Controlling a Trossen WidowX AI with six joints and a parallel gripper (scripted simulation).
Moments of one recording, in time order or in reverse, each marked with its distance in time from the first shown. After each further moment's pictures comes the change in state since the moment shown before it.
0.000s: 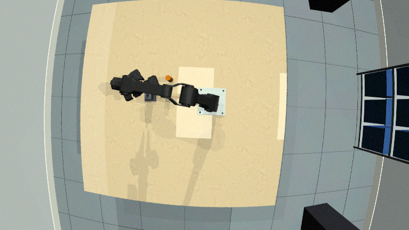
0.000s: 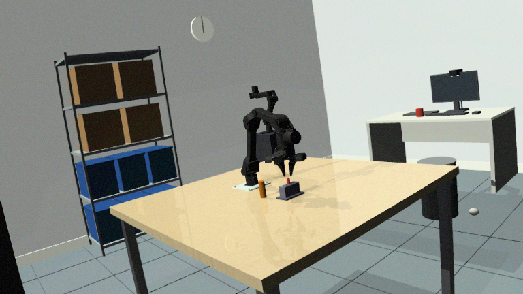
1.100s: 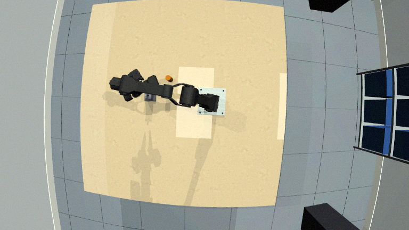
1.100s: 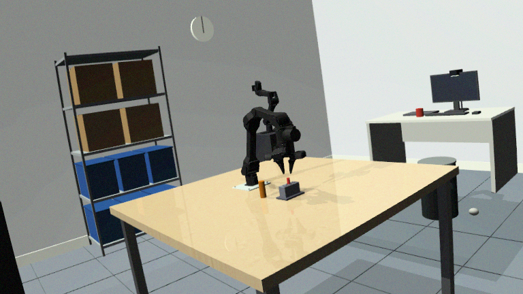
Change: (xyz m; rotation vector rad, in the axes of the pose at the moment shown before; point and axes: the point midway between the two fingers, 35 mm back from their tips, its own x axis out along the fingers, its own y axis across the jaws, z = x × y) arm -0.011 -0.002 -0.002 -0.002 0.002 -0.003
